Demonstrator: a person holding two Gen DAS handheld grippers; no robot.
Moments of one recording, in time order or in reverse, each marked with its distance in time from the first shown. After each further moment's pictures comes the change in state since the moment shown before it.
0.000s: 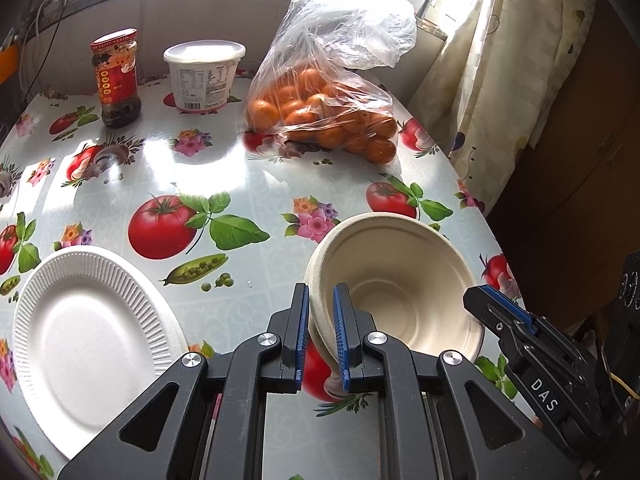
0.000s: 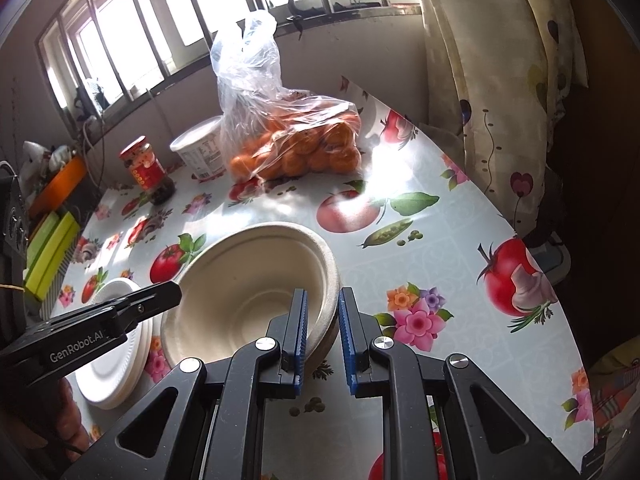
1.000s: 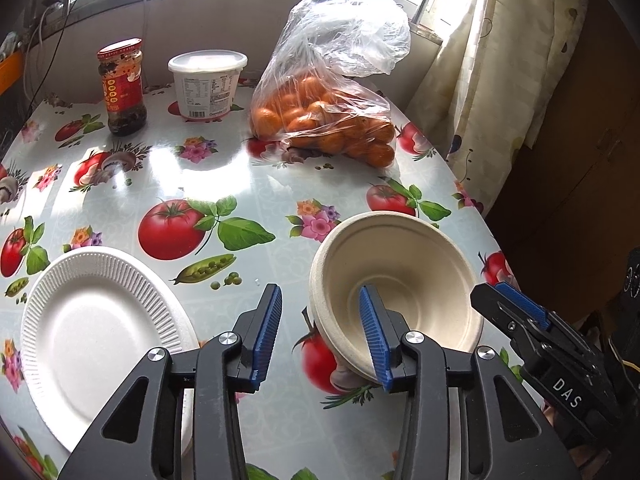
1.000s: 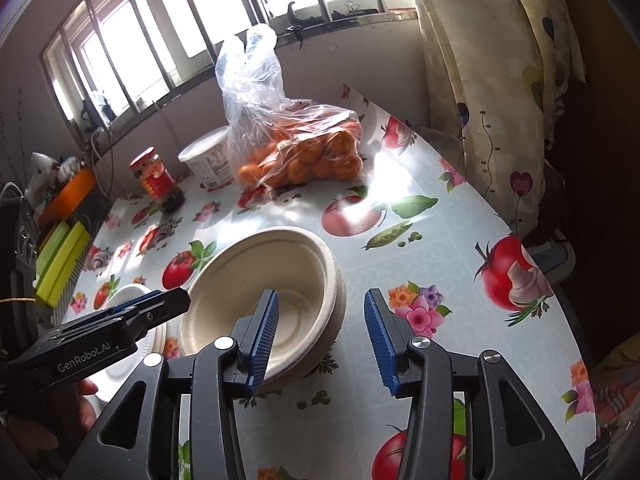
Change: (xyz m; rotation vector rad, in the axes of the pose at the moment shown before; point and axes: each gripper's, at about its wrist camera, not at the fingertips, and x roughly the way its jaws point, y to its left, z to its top) left arm -0.011 0.002 -0.006 0.028 -0.030 0.008; right arm -0.014 0.001 -0.003 0.024 -0.026 0.029
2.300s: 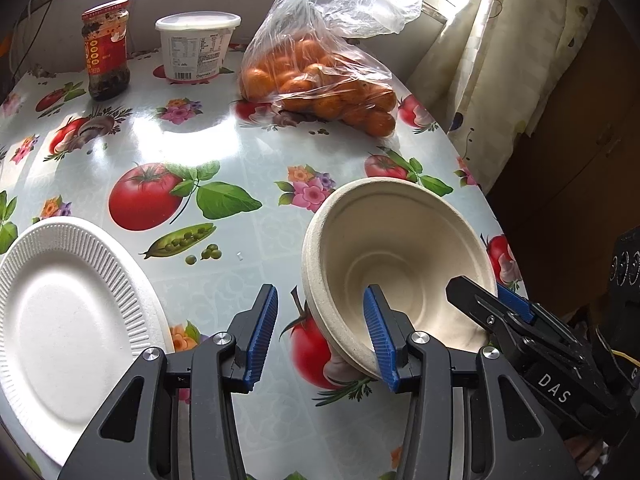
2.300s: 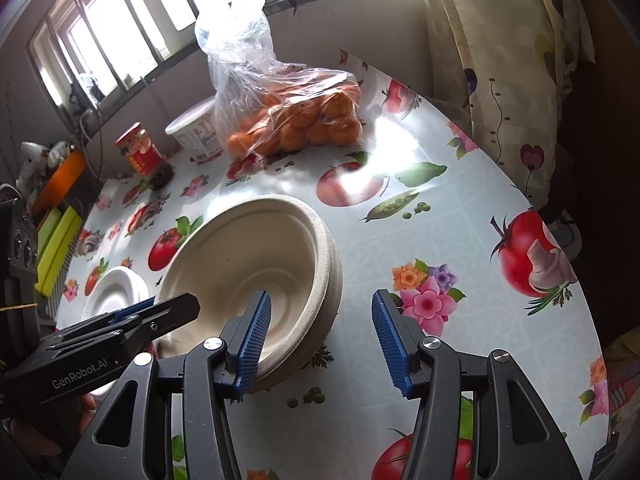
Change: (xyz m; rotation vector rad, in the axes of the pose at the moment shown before) left arm 0.029 0.002 -0.007 -0.039 0.095 -0.049; right arm 0.032 -0.007 -0.003 0.015 0.107 0.001
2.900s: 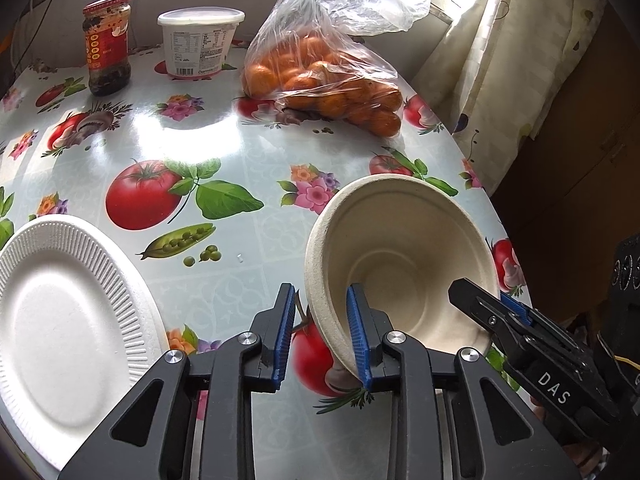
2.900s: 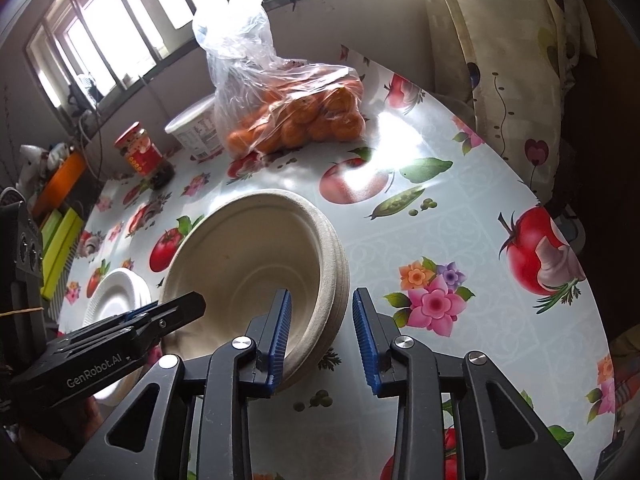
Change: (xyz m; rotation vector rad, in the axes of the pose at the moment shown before) left arm 0.006 0.002 0.003 -0.011 0.005 -0.005; right arm 0.005 0.003 0.002 0.007 0.015 0.013
